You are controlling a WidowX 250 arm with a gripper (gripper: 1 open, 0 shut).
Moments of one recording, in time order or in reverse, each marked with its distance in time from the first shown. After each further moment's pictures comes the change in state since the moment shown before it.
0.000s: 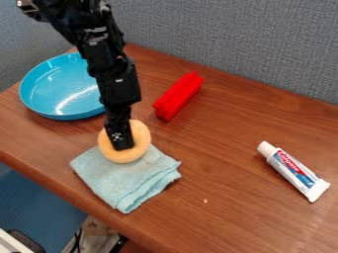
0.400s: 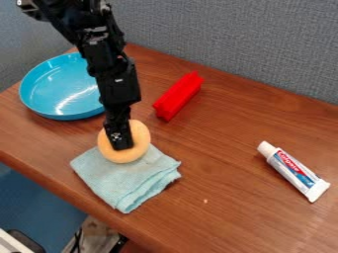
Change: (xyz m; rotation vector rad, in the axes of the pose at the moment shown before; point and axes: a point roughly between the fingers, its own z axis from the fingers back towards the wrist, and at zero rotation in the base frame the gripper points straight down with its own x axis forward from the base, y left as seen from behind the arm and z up) arm -0.001 -0.001 0.001 -0.002 0.006 0.001
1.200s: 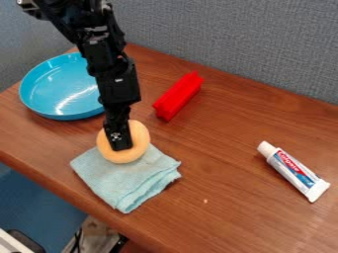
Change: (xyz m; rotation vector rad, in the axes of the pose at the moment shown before) arm -0.001 -0.002 0.001 -0.010 0.015 0.007
